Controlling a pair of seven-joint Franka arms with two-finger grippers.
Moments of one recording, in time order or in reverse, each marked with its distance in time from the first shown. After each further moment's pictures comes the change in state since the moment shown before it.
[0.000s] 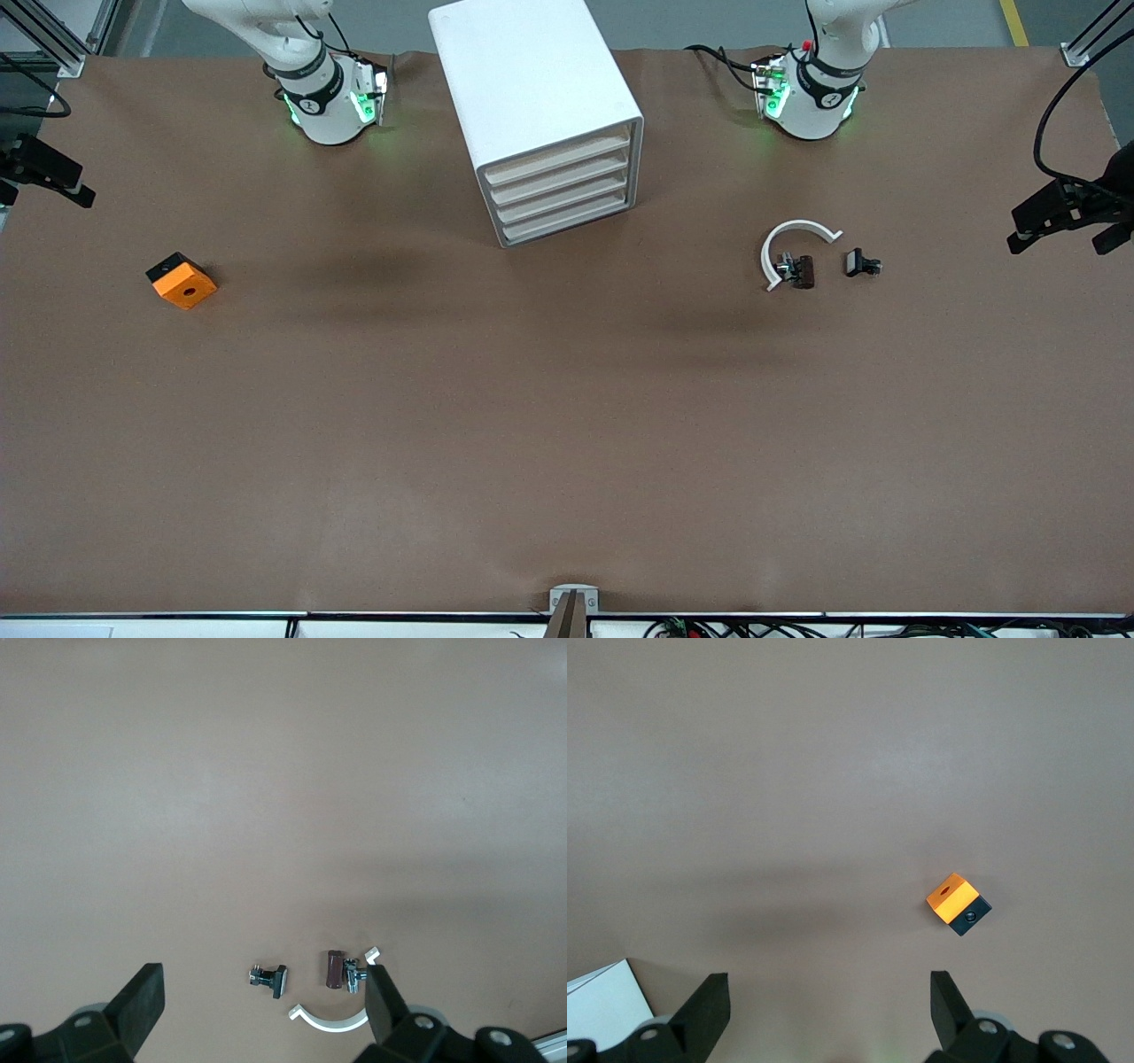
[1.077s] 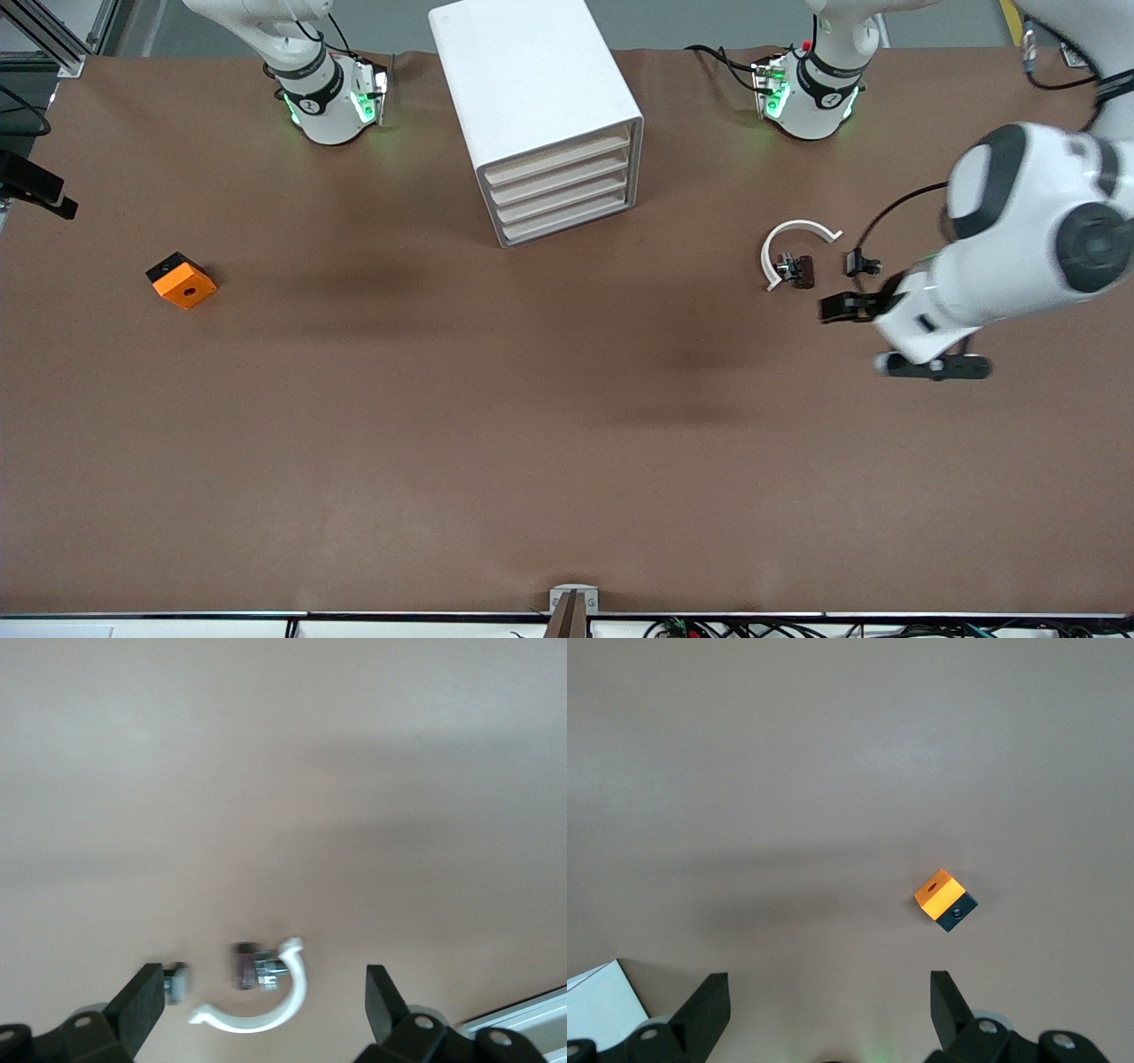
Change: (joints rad) left arm -0.118 0.289 -0.045 0.014 0.000 0.029 -0.128; right arm -0.008 0.079 -0.015 0.097 -0.009 -0.054 -0.006
